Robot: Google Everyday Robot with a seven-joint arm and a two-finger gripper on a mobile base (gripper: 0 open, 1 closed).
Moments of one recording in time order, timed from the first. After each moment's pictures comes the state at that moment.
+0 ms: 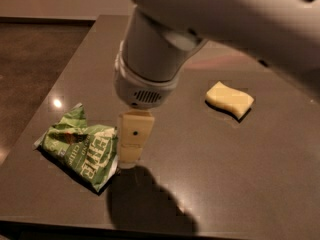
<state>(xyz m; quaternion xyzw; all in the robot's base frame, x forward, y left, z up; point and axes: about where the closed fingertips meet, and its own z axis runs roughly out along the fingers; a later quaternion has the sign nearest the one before) 0.414 0.057 0.937 -0.73 0.65 0.04 0.21</state>
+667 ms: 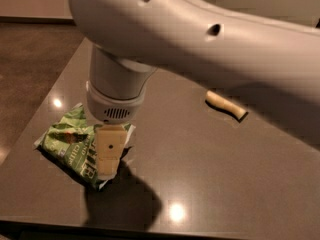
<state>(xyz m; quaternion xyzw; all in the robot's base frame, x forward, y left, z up) 0.412 0.101 0.900 -0.76 0.63 0.05 0.19</state>
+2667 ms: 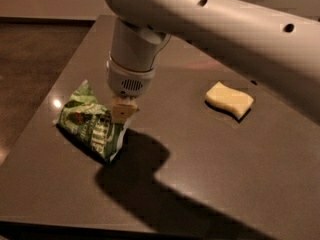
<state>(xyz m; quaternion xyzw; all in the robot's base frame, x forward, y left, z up) 0.464 0.089 0.885 -0.75 0.64 0.09 0.13</state>
